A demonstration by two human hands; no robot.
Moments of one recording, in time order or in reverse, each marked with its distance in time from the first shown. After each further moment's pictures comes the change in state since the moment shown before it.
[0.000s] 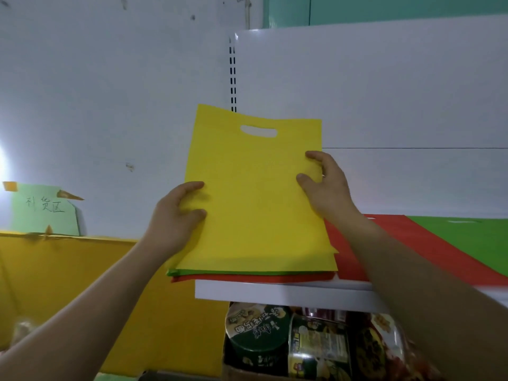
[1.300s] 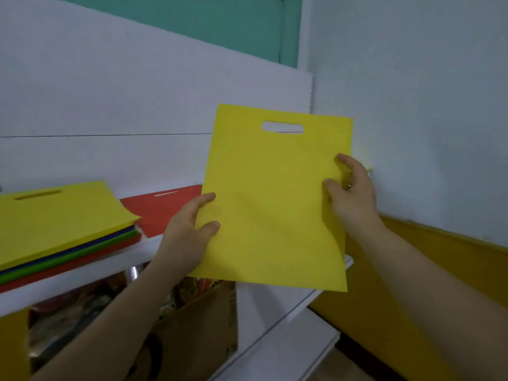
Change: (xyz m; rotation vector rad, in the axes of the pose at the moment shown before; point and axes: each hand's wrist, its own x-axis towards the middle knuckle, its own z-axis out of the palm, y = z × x) left_hand -0.152 0.133 0.140 -0.614 -0.762 0.199; right_hand -0.238 -0.124 -0.277 -0.547 0.712 0.226
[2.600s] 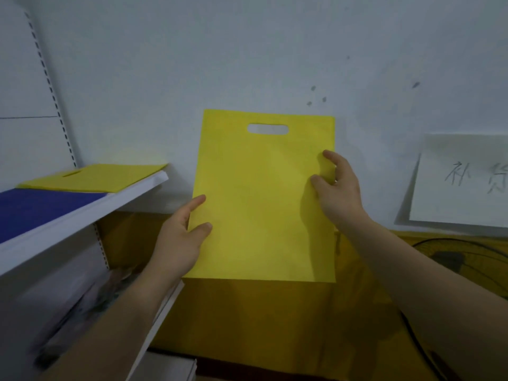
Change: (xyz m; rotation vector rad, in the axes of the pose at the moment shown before) left_hand 0.151 0.043 0.545 -0.352 -0.597 0.049; right_hand 0.170 0.241 -0.389 -0.450 0.504 0.203
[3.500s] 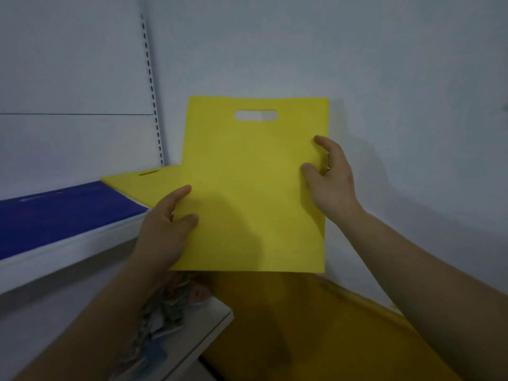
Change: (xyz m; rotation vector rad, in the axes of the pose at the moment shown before) left_hand 0.157 -0.059 -0.042 0.347 0.529 -0.094; right_hand 0.184 0.034 0.235 0.256 -0.399 -0.238
